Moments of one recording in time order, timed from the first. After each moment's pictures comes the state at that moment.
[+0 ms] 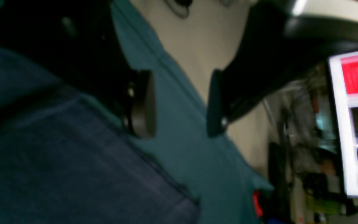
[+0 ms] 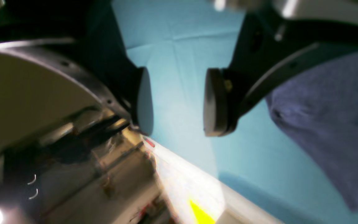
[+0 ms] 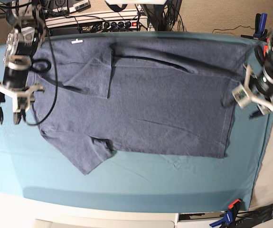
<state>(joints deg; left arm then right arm) 14.2 -60.7 13.4 113.7 -5.4 -7.7 30.7 -21.5 31.9 9.8 120.2 -18.2 -11.0 -33.8</state>
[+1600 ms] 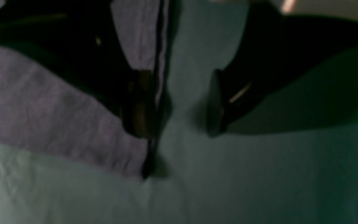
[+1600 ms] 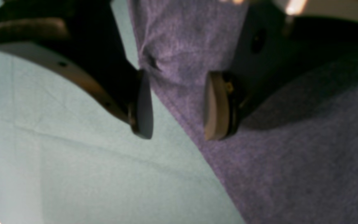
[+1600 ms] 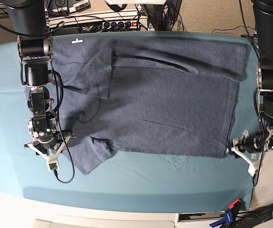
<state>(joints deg) -45.7 -25.0 11.9 19.2 -39.4 -24.2 36.7 29.2 21.4 -7.8 55.8 -3.0 8.6 -33.2</state>
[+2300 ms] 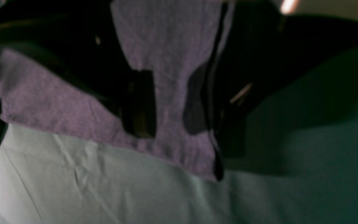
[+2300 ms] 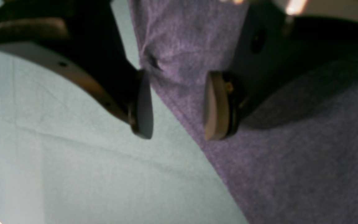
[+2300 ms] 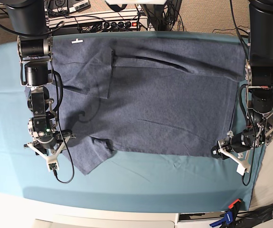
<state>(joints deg) -43.3 -20.0 6.1 19.6 -42.4 -26.1 35.0 29.2 21.4 -7.7 55.8 -3.0 8.5 -33.0</state>
